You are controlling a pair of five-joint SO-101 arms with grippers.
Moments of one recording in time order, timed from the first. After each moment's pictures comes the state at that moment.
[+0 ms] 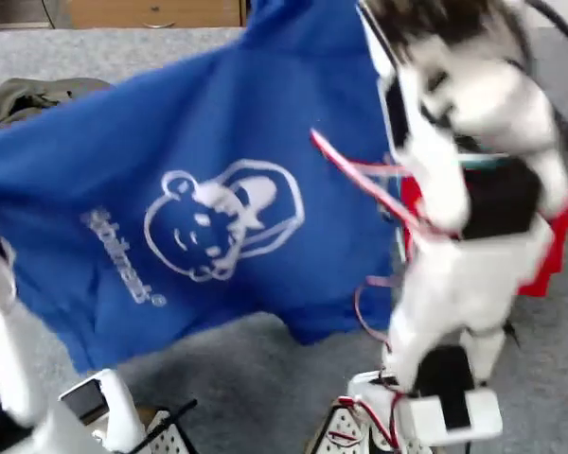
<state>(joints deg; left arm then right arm) -35.4 -61.9 14.3 62.0 -0.1 -12.0 -7.3 -44.6 48.3 26.9</state>
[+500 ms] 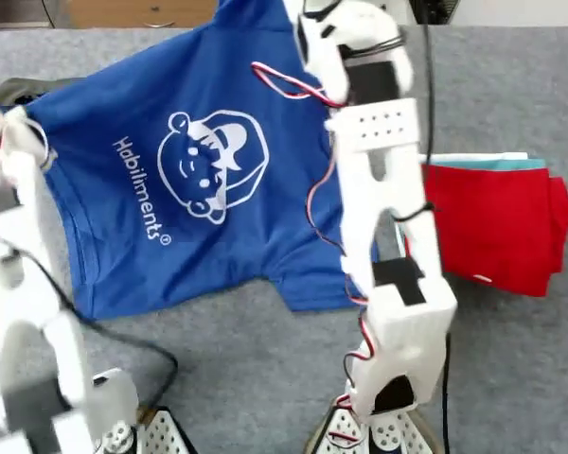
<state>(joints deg) -26.3 -15.1 24.0 22.5 -1.5 -15.5 24.6 -43.2 25.4 26.9</state>
